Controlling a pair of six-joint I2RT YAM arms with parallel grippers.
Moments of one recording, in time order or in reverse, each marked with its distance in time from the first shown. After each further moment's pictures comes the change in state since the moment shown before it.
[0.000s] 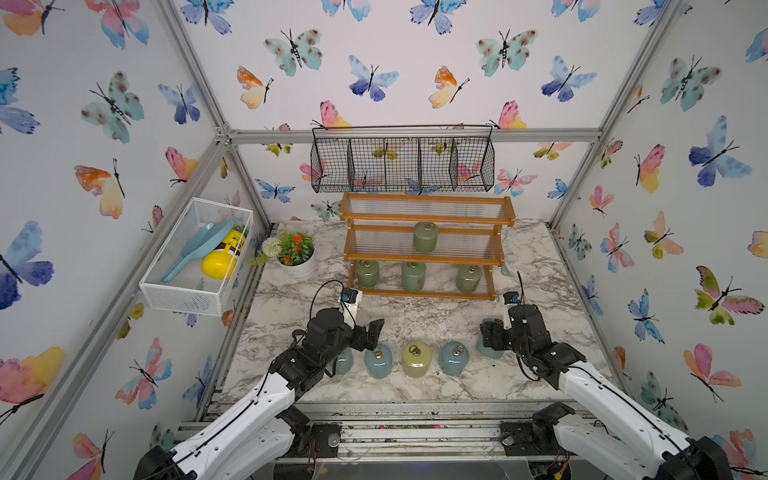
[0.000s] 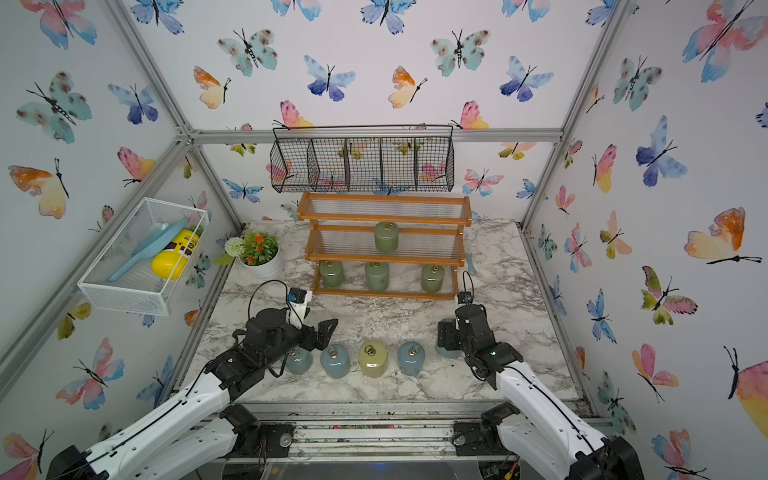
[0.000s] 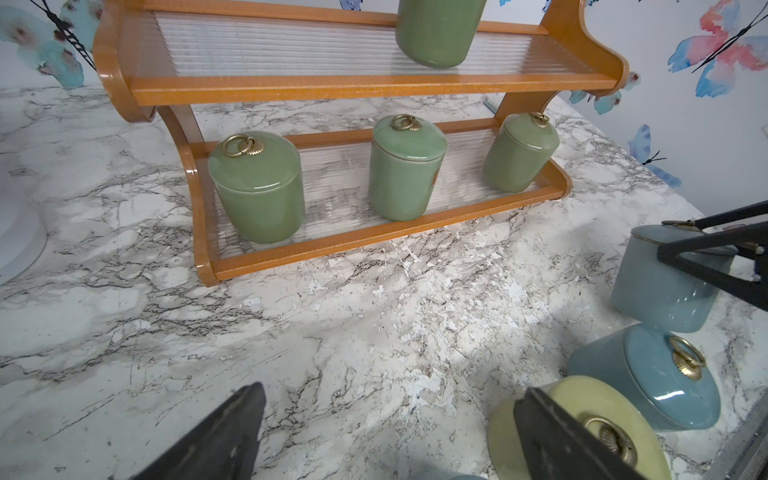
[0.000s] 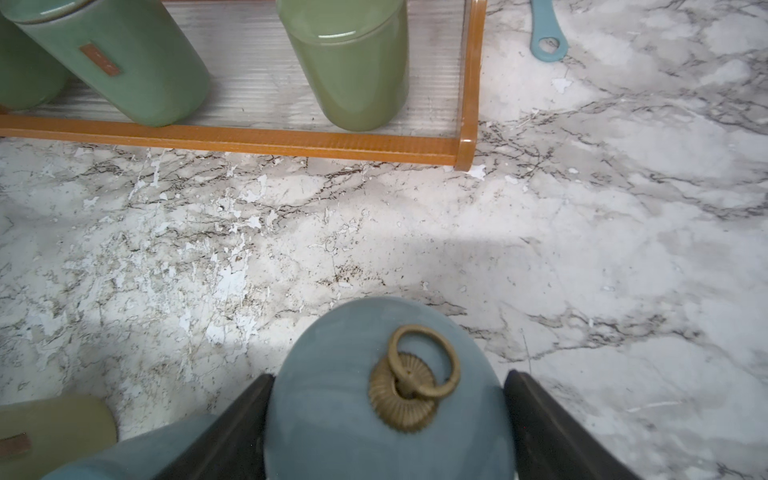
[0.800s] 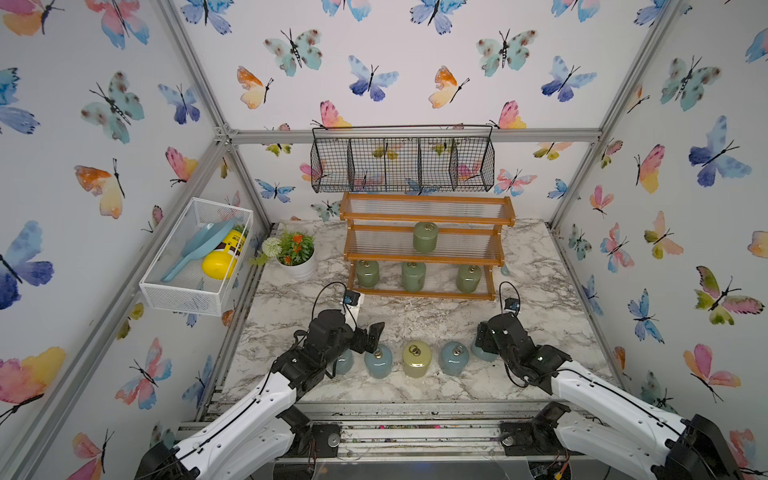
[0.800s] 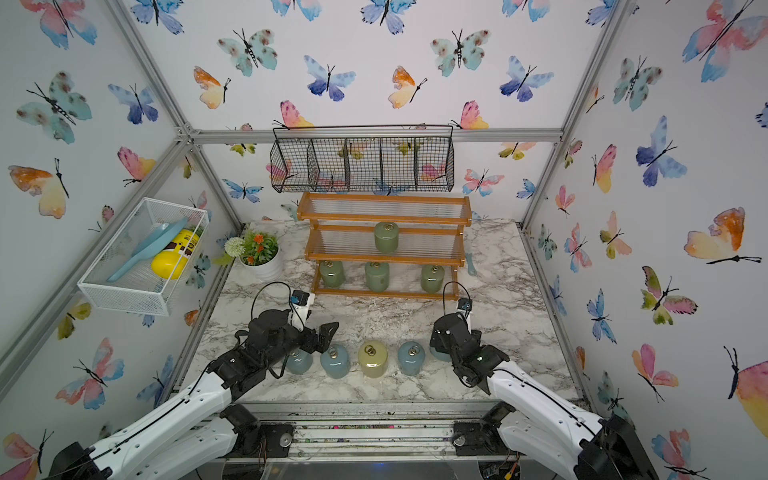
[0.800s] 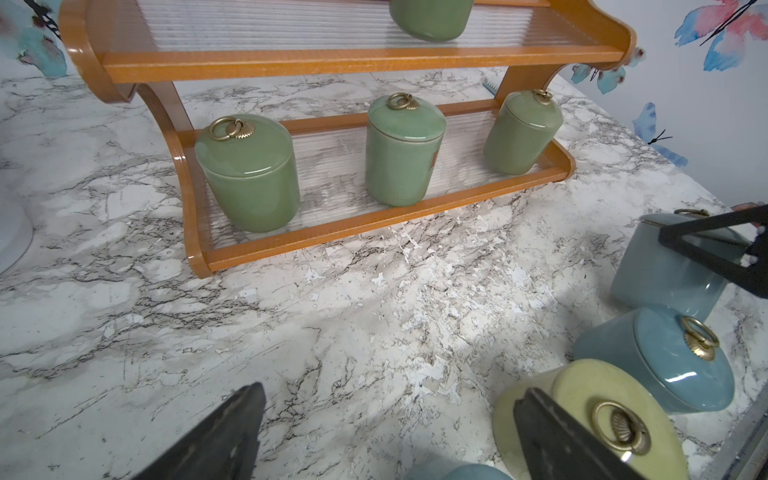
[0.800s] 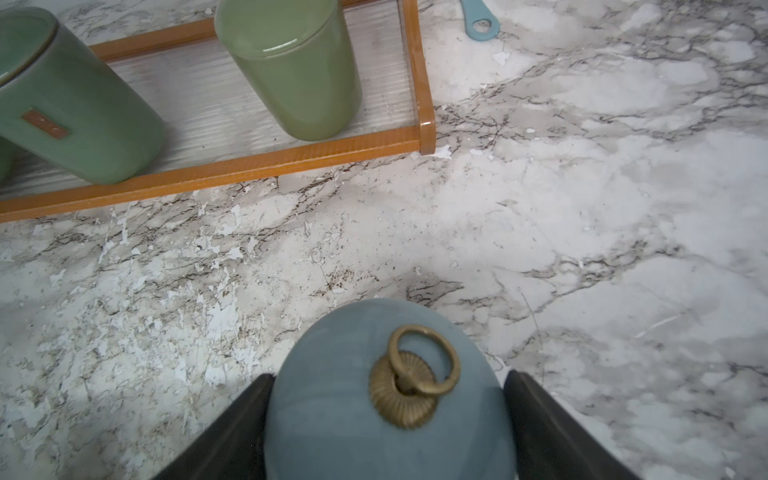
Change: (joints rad) left arm 0.000 0.014 -0.013 0.008 0.019 0.027; right arm 0.211 0.045 -0.008 -0.021 0.303 0.366
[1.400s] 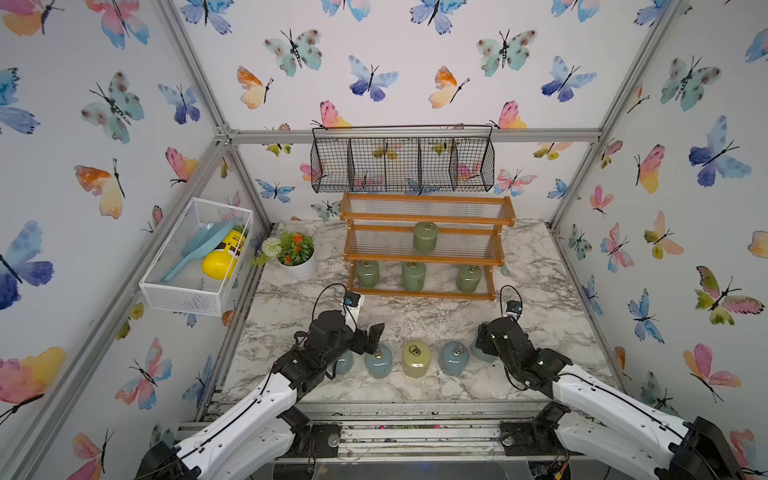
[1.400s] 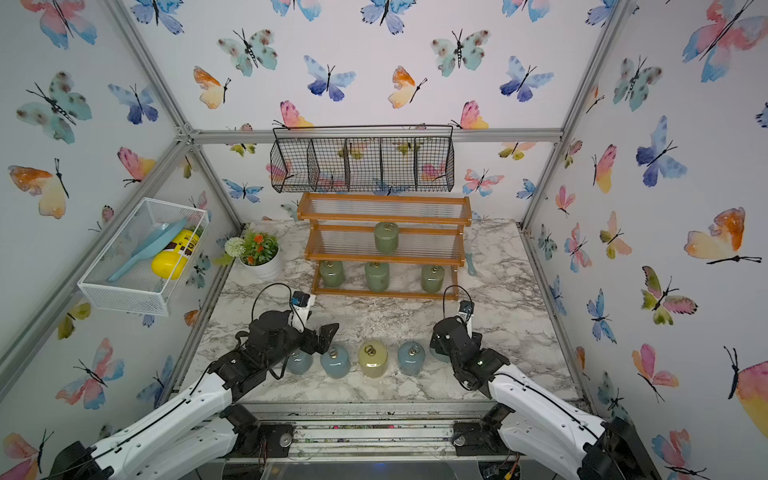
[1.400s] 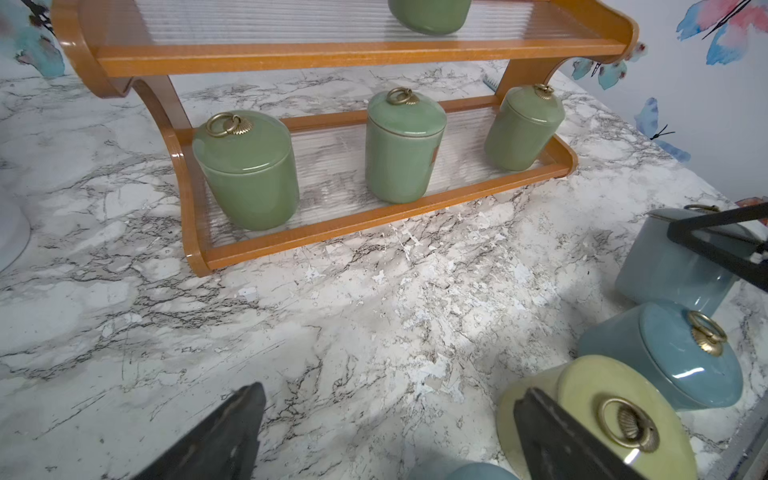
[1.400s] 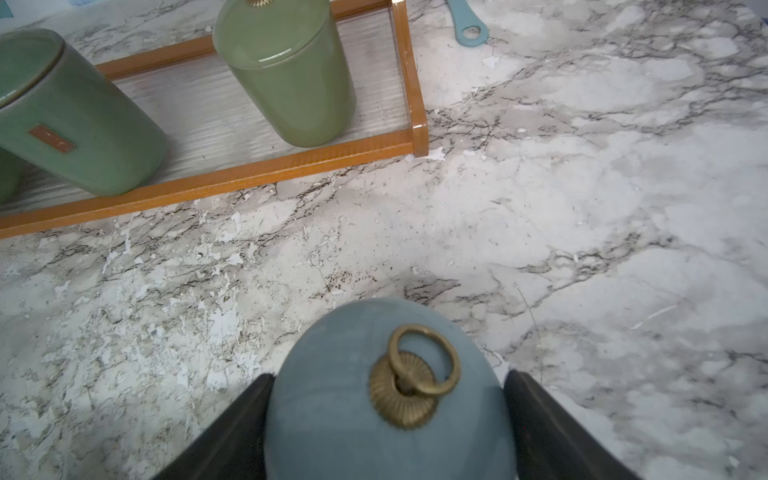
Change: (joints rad) left arm 0.000 0.000 -0.016 0.014 0.000 0.006; right arm 0.041 -0.027 -0.024 0.006 0.032 0.034
